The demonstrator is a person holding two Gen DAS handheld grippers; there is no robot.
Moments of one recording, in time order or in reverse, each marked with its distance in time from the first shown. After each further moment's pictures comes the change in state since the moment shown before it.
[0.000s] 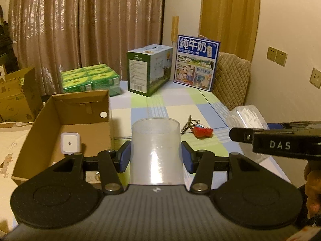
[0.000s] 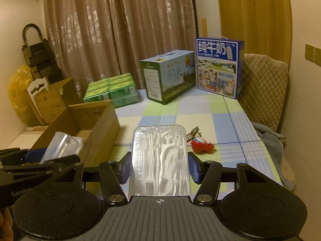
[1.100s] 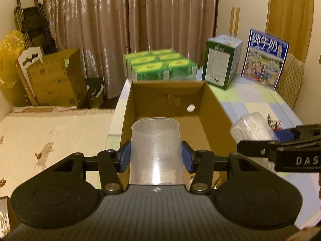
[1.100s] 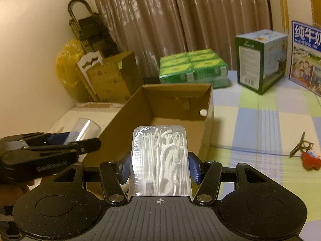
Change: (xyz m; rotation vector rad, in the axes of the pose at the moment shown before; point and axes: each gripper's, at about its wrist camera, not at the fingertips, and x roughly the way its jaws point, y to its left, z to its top) left arm 0.042 0.204 0.010 -0.070 0.107 0.200; right arm 0.149 0.164 0.026 -0.081 0.167 0.331
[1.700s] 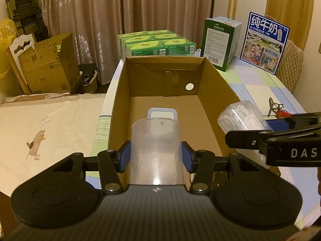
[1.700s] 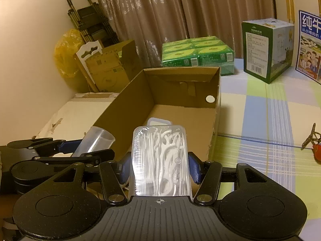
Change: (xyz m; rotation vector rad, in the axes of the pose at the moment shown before) left arm 0.031 0.002 -0.021 0.010 0.074 -0.033; right arm 0.035 0.002 -0.013 -0.001 0.047 -0.003
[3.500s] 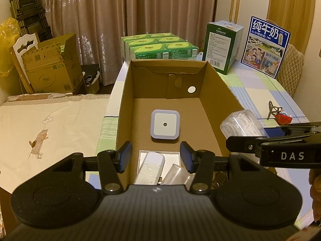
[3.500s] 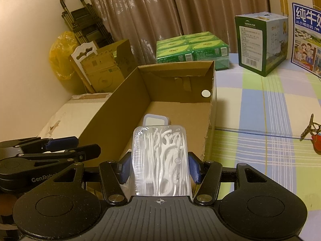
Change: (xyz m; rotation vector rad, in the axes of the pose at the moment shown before) left arm -0.013 0.004 0.001 -0.013 -0.010 0.009; right arm -0.001 -0.002 -0.006 0.041 0.002 -0.012
